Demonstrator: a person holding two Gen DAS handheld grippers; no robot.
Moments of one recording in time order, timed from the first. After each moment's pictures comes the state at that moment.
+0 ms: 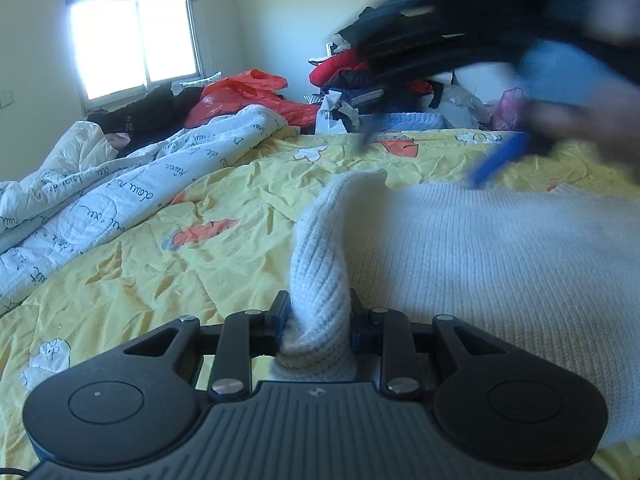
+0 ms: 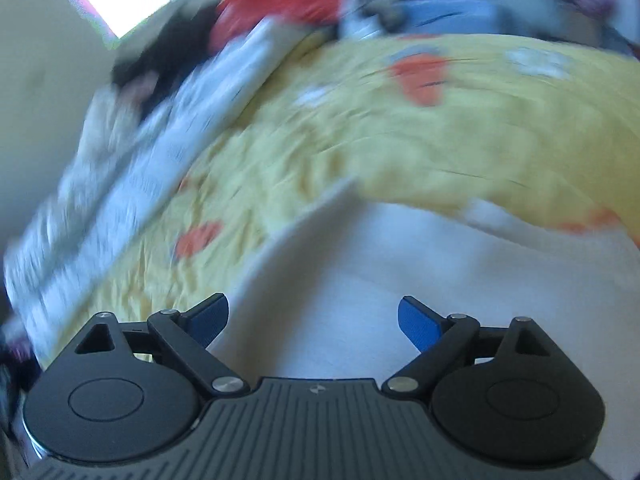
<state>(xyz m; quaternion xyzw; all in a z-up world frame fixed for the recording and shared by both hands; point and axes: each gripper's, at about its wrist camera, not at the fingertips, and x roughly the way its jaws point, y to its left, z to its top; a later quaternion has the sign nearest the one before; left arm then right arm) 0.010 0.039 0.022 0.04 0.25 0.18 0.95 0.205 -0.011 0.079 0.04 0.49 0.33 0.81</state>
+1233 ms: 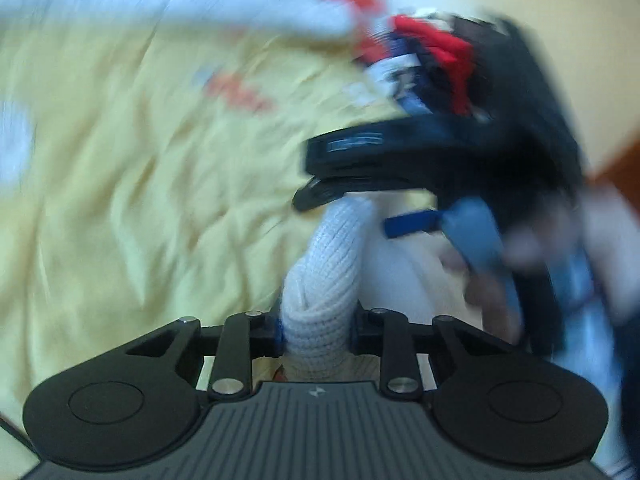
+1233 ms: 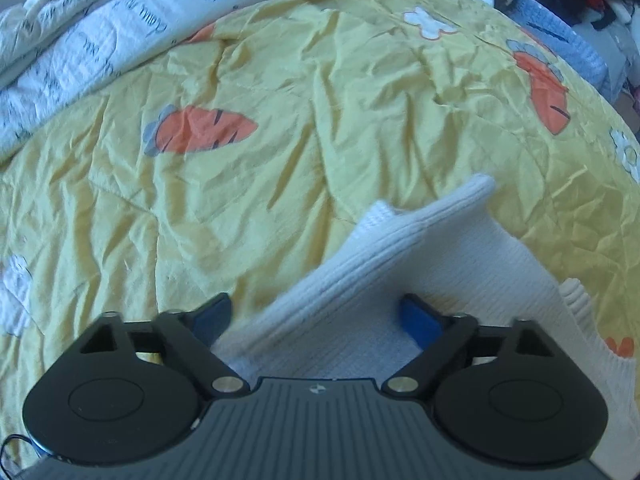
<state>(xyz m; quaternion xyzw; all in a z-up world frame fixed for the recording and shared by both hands) -0.008 0.121 0.049 -0.32 0.30 0.13 0.89 0.202 0.128 0.046 -0.21 0.54 0.31 0.76</state>
